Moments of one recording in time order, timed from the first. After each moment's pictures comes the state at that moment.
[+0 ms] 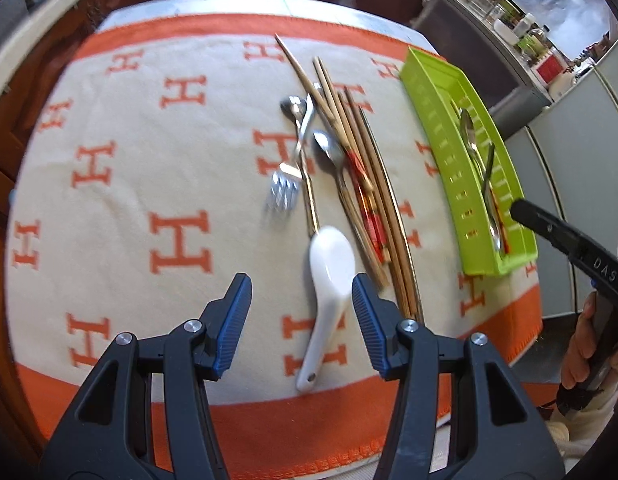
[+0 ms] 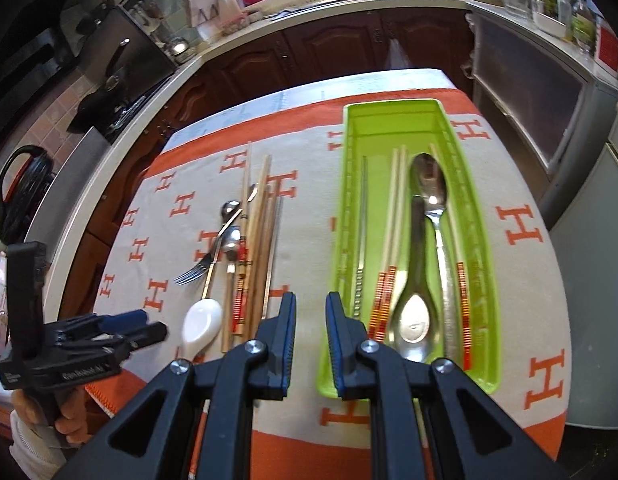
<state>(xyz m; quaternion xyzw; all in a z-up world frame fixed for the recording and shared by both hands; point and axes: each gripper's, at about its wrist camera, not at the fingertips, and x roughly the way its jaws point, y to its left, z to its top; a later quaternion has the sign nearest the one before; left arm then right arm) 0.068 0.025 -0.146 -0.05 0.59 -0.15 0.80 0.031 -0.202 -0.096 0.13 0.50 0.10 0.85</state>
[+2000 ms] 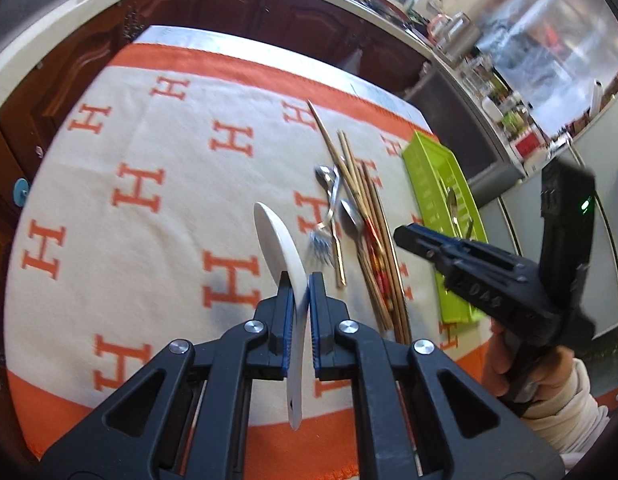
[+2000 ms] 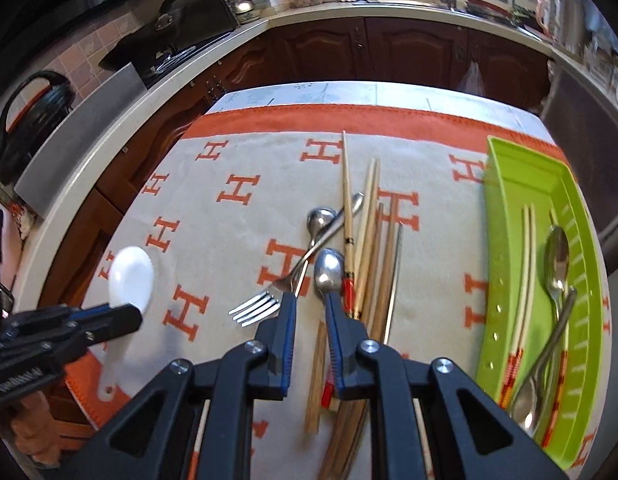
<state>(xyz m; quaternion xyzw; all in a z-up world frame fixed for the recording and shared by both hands) 0.071 0.115 -0.118 -0.16 0.50 -0.15 0.84 0.095 -0.076 -0.120 0.01 0.50 0.15 0.85</state>
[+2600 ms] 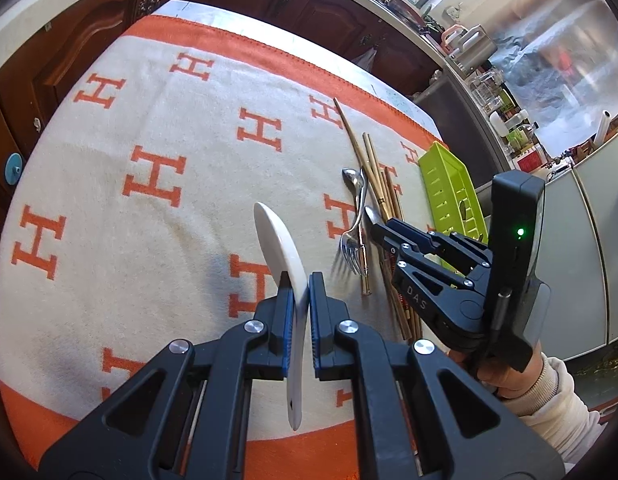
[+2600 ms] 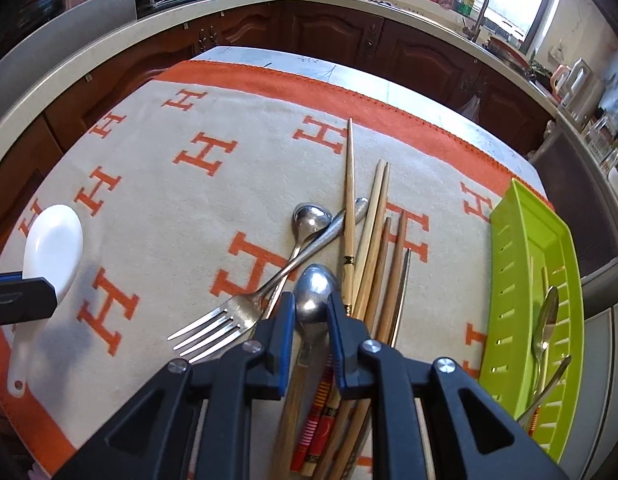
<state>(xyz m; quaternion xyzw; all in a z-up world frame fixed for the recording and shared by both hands) 0.090 0.135 -0.148 -0.20 0.52 -0.15 0.81 0.117 -0.038 -0.157 -0.14 0.50 0.10 0.85</state>
